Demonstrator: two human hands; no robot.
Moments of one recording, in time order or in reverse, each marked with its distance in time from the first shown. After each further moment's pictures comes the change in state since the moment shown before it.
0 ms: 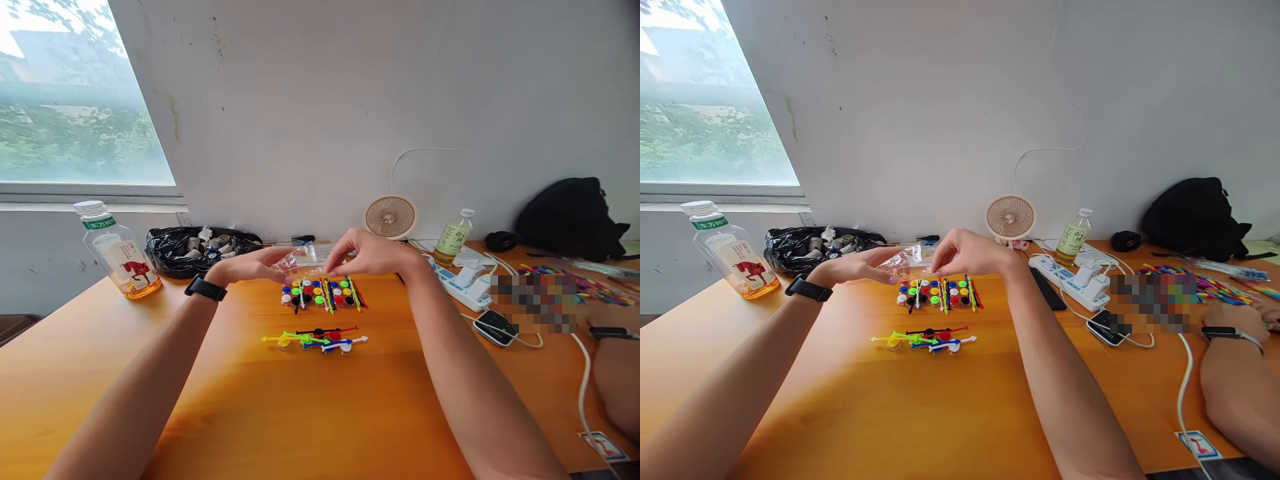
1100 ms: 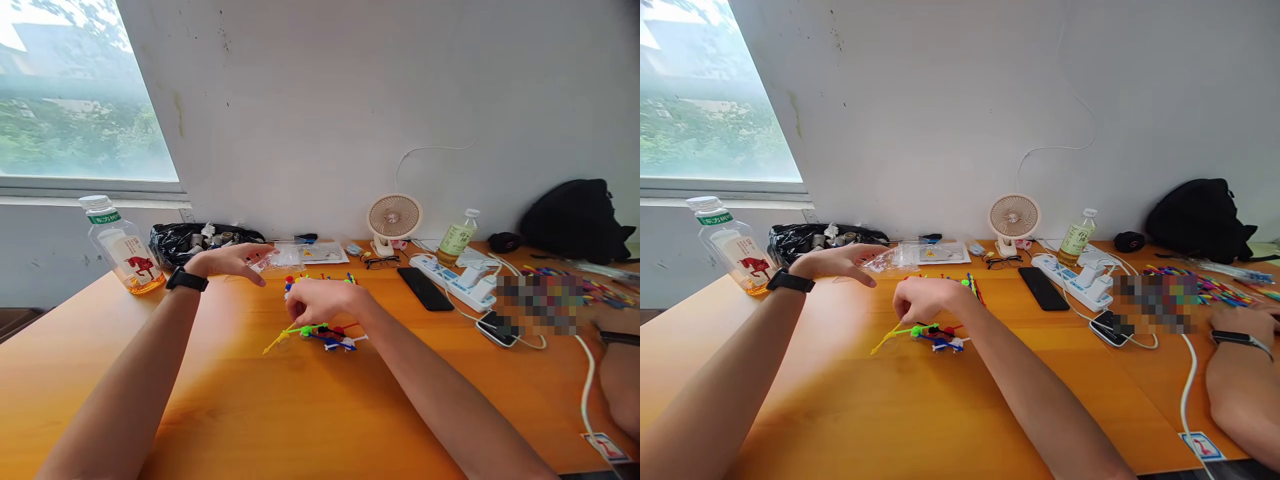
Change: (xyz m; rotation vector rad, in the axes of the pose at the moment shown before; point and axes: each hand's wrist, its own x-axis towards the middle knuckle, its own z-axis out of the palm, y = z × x) left_hand -0.035 -0.034 -0.038 0.358 0.151 -0.336; right_hand 0.053 -0.004 0.098 -0.218 -0.426 0.024
